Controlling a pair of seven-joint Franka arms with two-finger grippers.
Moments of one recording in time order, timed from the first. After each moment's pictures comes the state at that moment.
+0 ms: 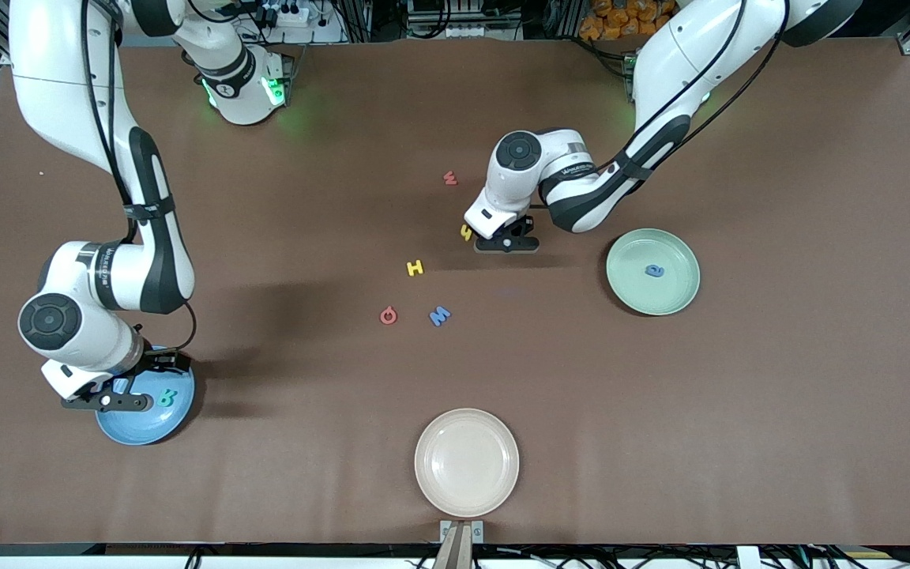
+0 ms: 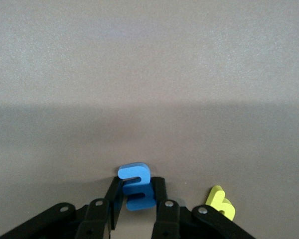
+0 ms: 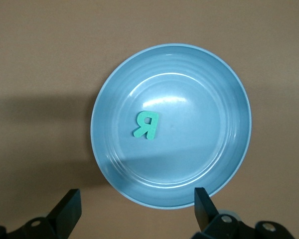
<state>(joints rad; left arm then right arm) -0.14 0.67 -0.70 -2.06 0.65 2.53 -1.28 0.29 0.65 -0.37 -1.62 0.02 2.24 0.01</state>
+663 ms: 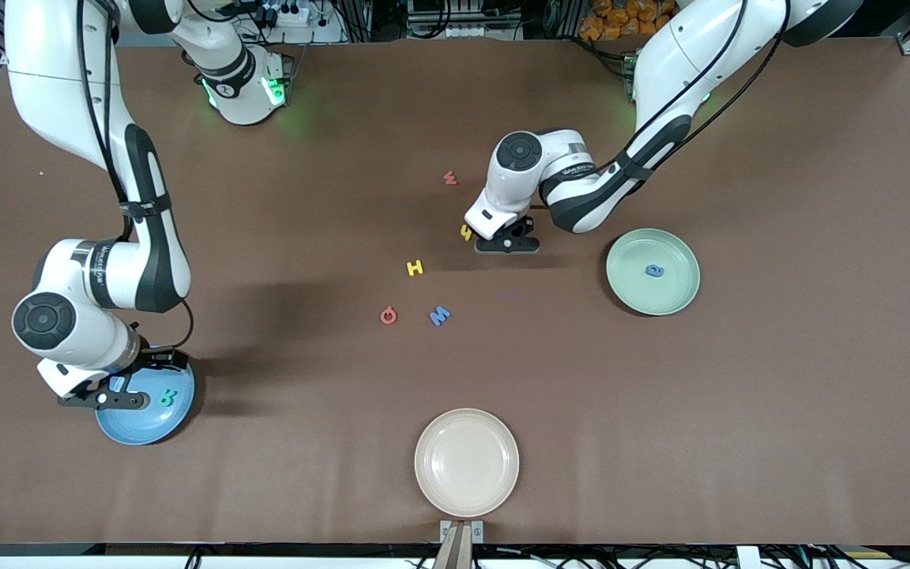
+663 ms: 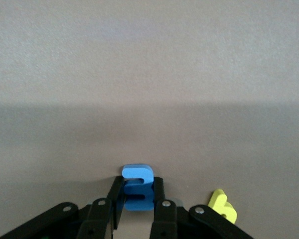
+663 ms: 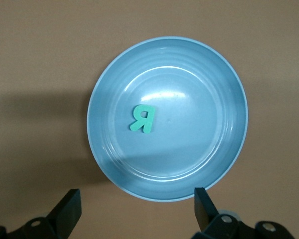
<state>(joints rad) -0.13 0.67 -0.70 -2.06 0.65 2.52 -1.28 0.29 0.64 -0.37 -1.62 0.02 2.22 0.01</state>
